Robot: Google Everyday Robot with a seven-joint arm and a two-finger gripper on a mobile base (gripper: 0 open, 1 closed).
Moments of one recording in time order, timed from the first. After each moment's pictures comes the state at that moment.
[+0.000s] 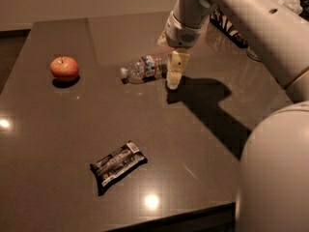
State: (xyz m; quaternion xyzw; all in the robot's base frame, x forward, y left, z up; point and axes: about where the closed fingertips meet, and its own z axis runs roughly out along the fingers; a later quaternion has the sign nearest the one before) arm 0.651 -0.056 0.882 -0.74 0.65 0.06 0.17
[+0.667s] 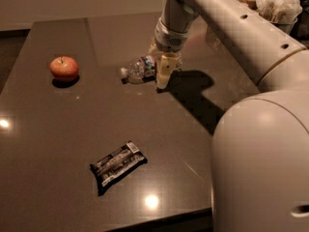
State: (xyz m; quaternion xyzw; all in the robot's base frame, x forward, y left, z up) arm 0.676 -0.029 0.855 -0.76 0.63 0.07 0.15
